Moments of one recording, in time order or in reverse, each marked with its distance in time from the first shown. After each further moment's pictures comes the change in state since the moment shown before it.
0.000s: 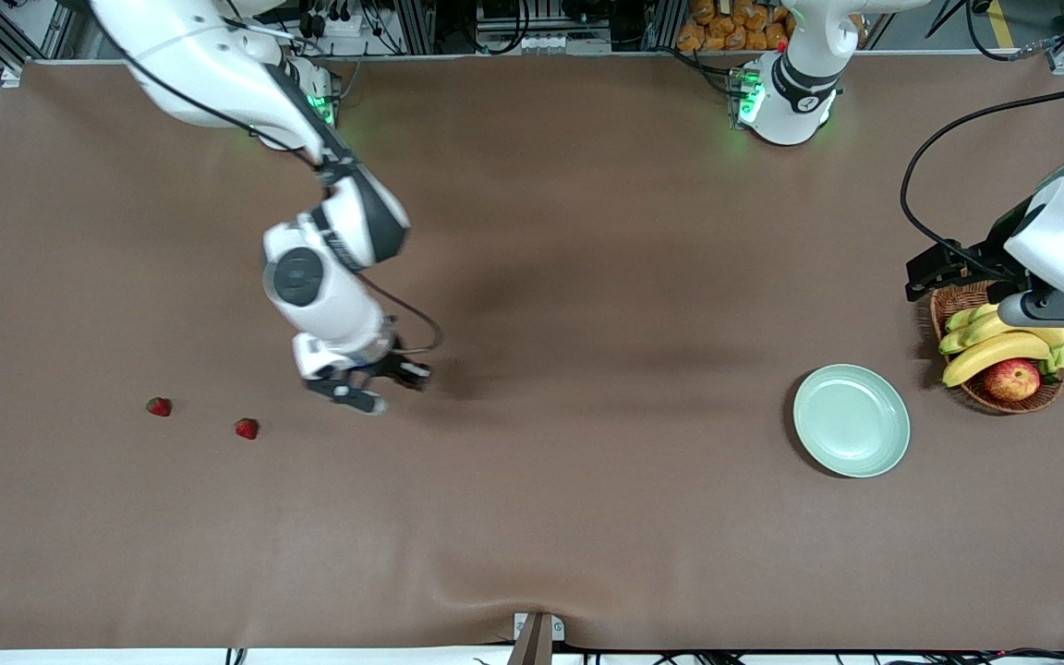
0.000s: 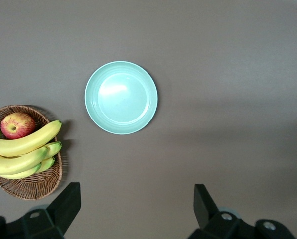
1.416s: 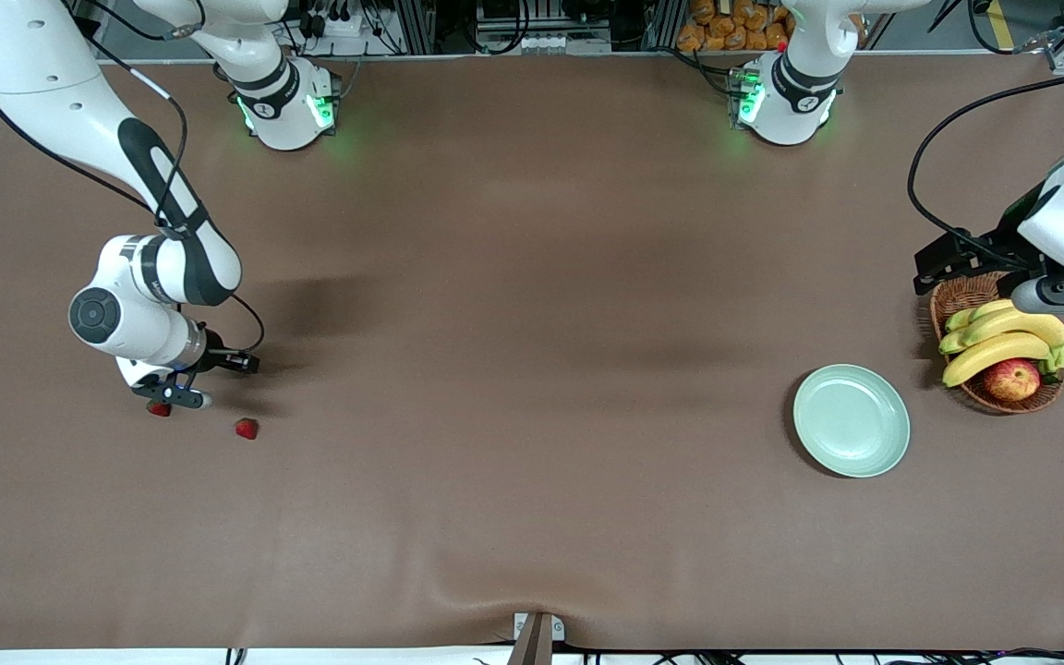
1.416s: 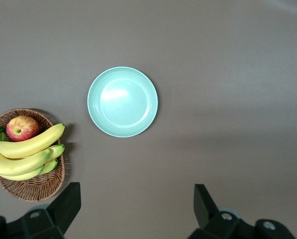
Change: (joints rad) left arm 0.001 -0.029 0.001 0.000 0.002 0.003 0.000; right arm -0.450 -0.095 -0.137 -0.375 -0.014 0.008 -0.735
